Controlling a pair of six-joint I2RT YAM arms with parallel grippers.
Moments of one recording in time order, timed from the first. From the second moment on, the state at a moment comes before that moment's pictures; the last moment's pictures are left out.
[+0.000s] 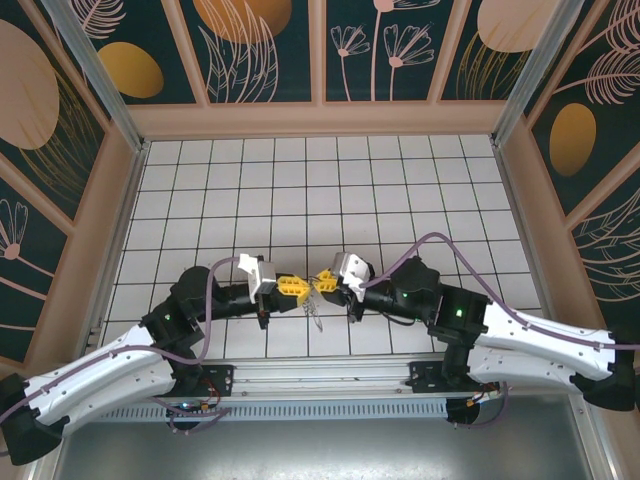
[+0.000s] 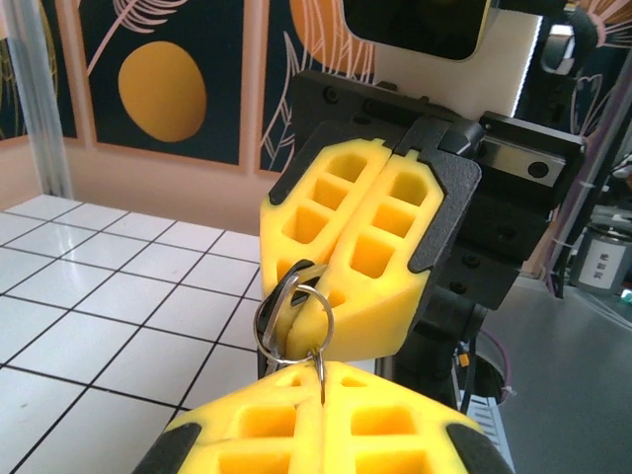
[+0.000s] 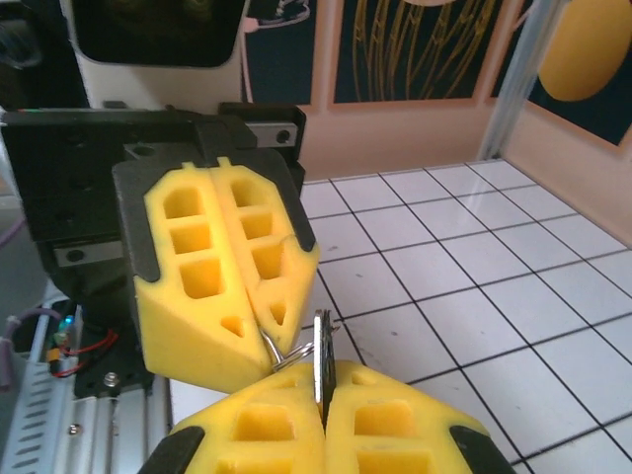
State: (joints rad) left arm -0.95 0.67 0.47 0.18 0.46 -0.14; right arm 1.23 0.83 0.74 -0.11 -0.02 -0.11
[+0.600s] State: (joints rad) left arm -0.95 0.69 0.48 0.21 0.38 -0.14; right arm 1.24 0.88 0.85 -0.26 0.11 -0.20
